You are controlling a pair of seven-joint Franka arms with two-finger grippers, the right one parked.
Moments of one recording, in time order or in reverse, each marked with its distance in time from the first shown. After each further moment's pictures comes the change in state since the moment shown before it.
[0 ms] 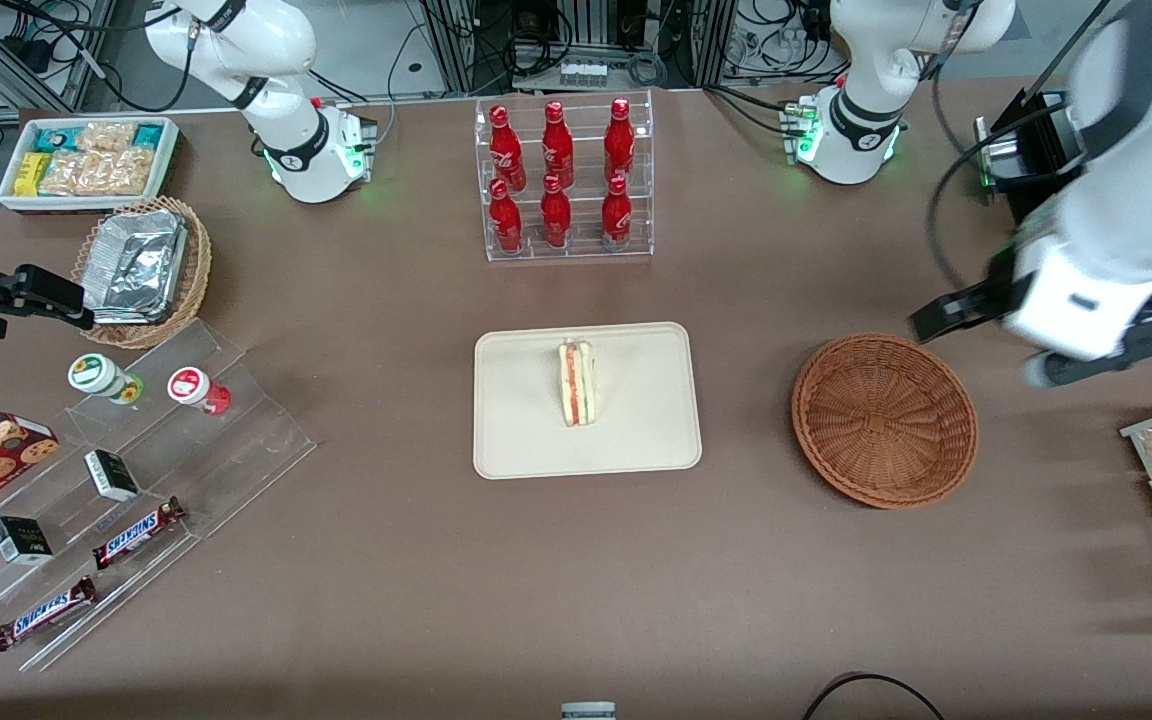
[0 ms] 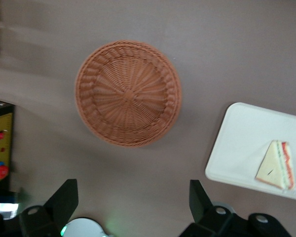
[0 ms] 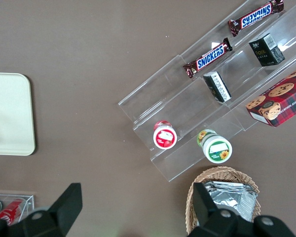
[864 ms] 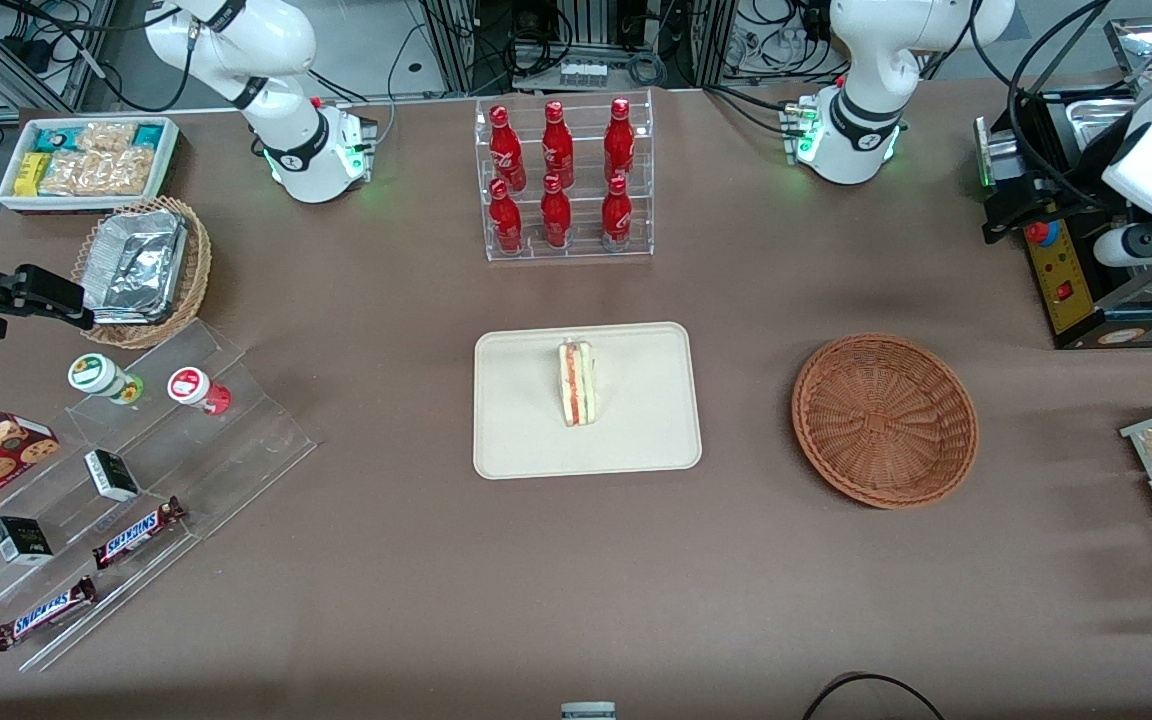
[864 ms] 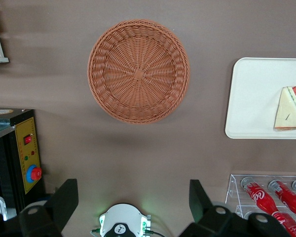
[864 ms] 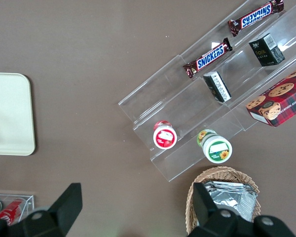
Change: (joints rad) arm 0.053 -0.195 -0.007 -0.147 0.000 -0.048 0.244
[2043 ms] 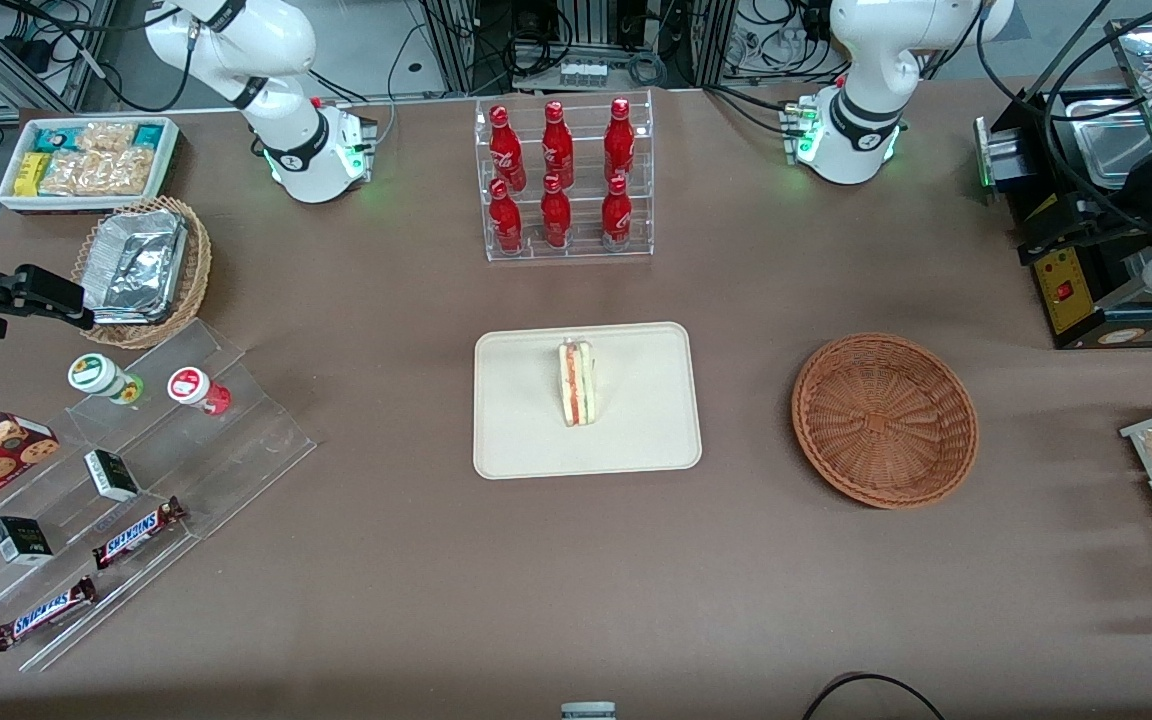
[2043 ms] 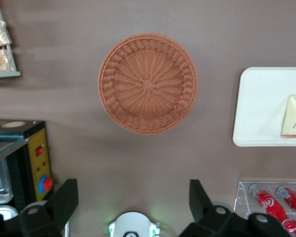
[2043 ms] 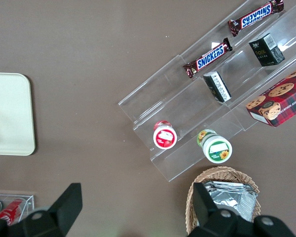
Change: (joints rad) arm 0.095 0.068 -0.044 0.090 0.027 -0.021 0.074
